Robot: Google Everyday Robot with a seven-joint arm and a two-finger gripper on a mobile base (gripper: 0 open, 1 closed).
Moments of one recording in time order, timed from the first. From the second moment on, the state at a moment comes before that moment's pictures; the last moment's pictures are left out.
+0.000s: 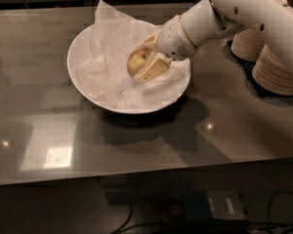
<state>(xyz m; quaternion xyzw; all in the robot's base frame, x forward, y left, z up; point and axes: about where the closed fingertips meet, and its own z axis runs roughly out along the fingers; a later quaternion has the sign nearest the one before) 0.604 0.002 0.908 -0.67 0.60 0.21 0.37</state>
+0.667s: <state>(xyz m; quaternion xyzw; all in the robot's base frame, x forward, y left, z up) 0.582 -0.014 0.983 -0.66 0.56 0.25 0.43</state>
